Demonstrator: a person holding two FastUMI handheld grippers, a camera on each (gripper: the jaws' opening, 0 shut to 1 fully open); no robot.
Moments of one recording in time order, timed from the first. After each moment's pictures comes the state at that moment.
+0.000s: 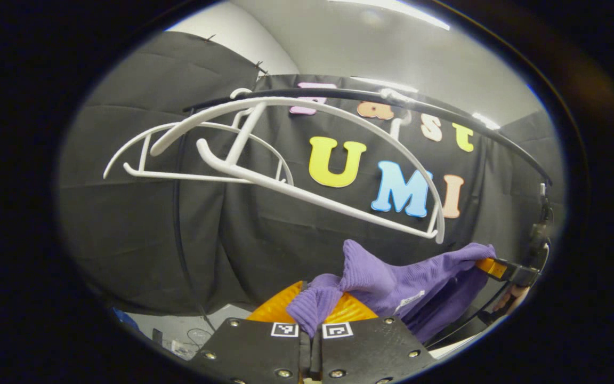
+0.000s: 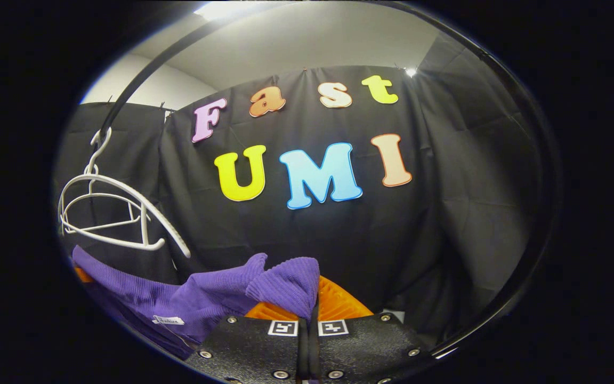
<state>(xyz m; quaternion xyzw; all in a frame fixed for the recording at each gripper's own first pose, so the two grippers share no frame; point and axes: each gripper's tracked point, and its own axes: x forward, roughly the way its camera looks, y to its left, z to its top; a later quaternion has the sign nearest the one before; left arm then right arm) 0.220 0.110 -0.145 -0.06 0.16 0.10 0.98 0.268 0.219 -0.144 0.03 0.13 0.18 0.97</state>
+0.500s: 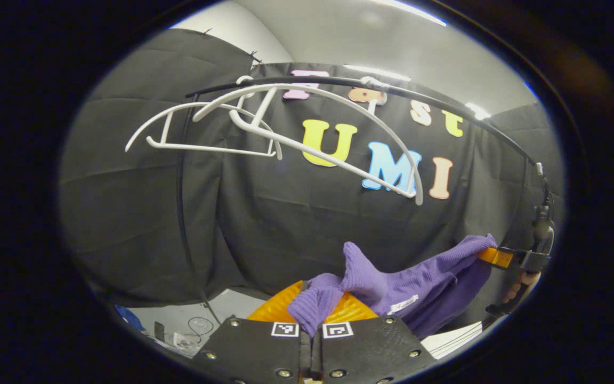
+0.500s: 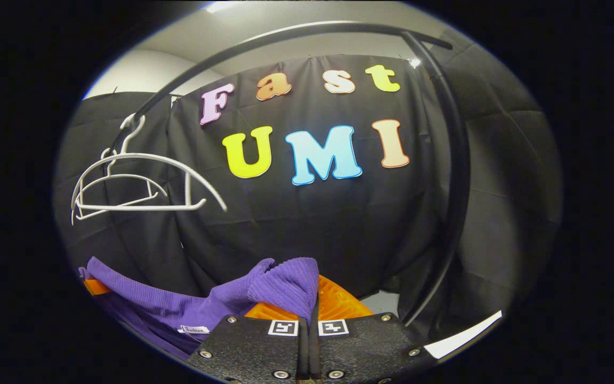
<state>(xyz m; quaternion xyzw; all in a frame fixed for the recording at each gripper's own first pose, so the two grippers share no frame) 0.146 0.098 -0.162 -0.07 0.19 0.05 0.98 0.182 0.211 -0.145 0.01 0.18 0.17 0.97</state>
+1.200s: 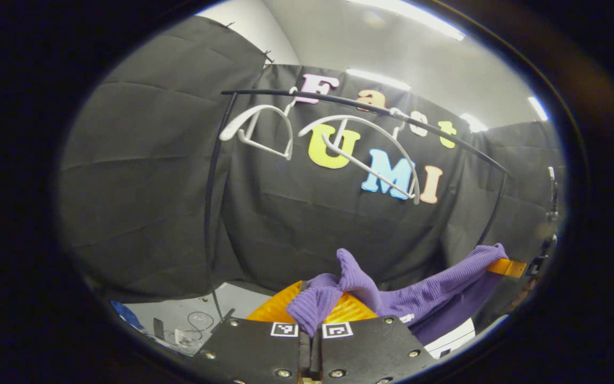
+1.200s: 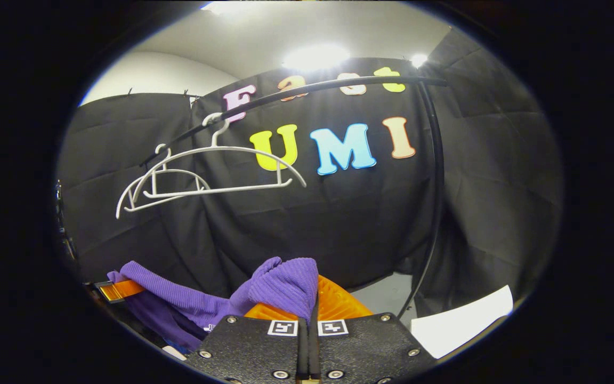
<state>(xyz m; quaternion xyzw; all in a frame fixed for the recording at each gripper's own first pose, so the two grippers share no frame) 0.047 0.185 -0.143 -0.10 0.20 0.06 0.97 0.017 0.270 -0.131 0.04 0.21 0.22 0.95</state>
